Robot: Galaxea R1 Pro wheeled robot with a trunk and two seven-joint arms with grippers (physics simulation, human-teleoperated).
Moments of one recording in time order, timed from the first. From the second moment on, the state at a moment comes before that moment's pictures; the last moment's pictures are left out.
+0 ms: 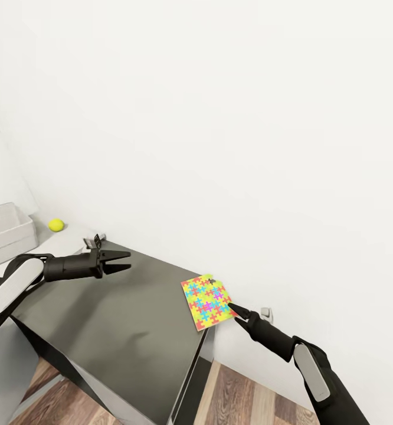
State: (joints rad) left arm -0.81 0.61 -0.41 -1.17 1.29 1.04 -0.74; right arm -0.39 -0.02 -0.12 -0.97 -0.75 0.68 0.65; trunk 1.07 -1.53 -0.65
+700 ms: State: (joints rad) left arm -0.81 0.61 -0.41 -1.17 1.29 1.04 -0.74; right arm -0.39 -0.02 -0.13 -0.97 -0.75 0.68 0.65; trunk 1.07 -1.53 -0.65
